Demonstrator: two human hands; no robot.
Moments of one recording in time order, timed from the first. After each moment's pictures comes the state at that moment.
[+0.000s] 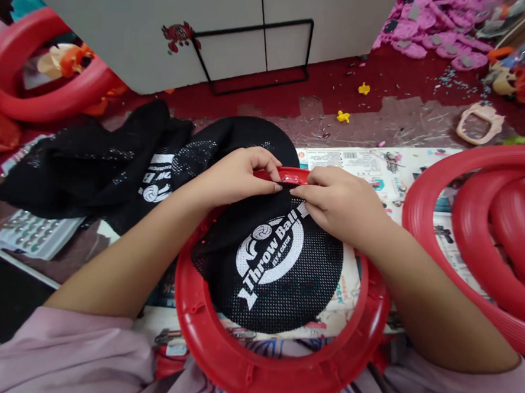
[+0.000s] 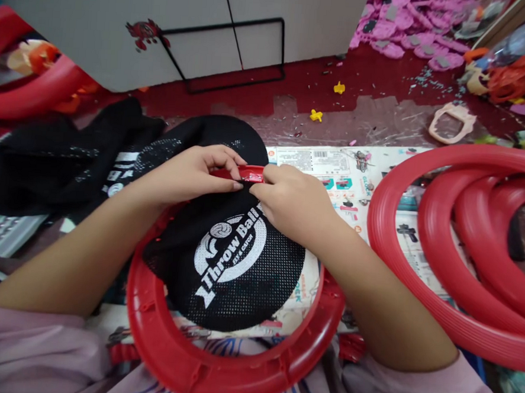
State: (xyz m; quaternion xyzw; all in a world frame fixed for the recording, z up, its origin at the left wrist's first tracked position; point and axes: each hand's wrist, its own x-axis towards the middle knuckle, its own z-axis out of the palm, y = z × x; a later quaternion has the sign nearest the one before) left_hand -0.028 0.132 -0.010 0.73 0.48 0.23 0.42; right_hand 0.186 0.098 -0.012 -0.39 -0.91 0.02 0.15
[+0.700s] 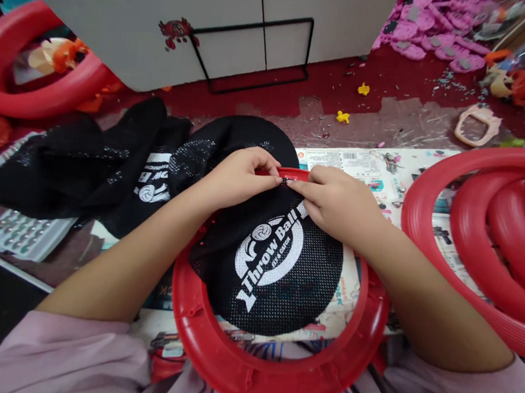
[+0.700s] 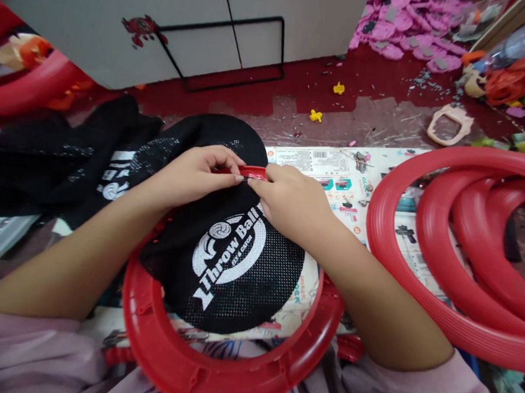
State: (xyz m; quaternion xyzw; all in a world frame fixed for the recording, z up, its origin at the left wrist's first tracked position) left_hand -0.022 0.131 -0.014 0.73 0.51 0.23 0.39; right_hand 0.181 0.098 -0.012 -0.44 -0.89 0.03 0.10
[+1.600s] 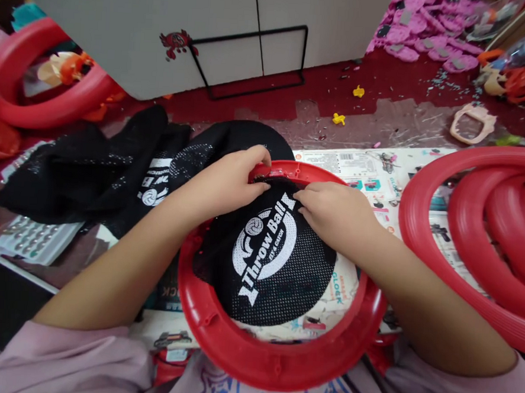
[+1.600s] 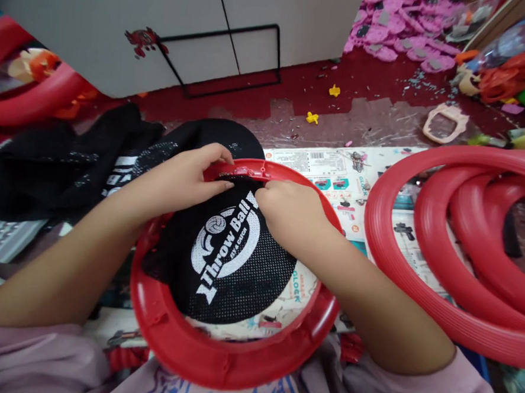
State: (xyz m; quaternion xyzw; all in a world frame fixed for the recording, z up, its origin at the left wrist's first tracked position) left_hand -0.030 0.121 0.008 0.81 0.54 0.10 0.22; right_hand 0.176 0.088 -0.004 -0.47 -0.88 0.07 0.02
